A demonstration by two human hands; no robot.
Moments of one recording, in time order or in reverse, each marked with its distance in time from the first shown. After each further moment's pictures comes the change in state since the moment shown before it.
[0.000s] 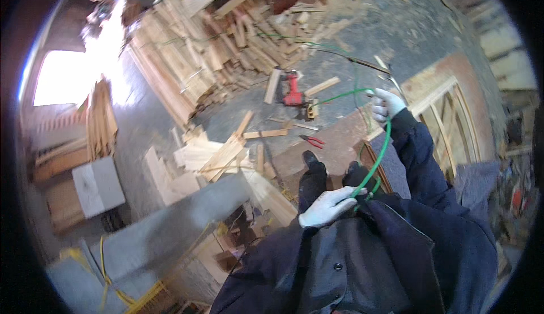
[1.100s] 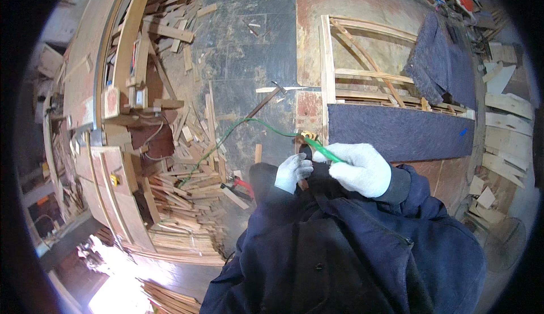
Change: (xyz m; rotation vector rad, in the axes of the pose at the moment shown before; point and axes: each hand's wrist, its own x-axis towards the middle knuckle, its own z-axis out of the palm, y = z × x) left_hand 0.630 -0.043 -0.001 -0.463 -0.210 -0.729; right_hand -0.173 -0.352 -0.118 -0.459 0.467 -0.573
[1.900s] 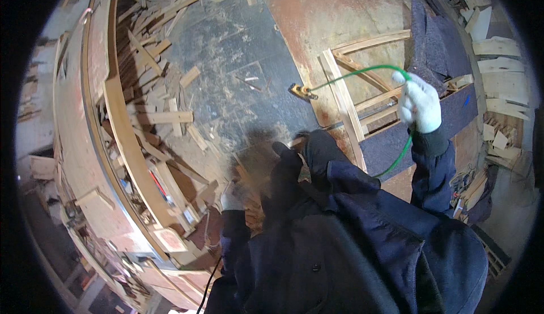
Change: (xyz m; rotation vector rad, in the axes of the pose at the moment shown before) left_hand 0.279 0.612 -0.136 0.175 0.369 -0.065; right_hand 0.389 -0.167 -0.276 0.454 1.048 -0.147
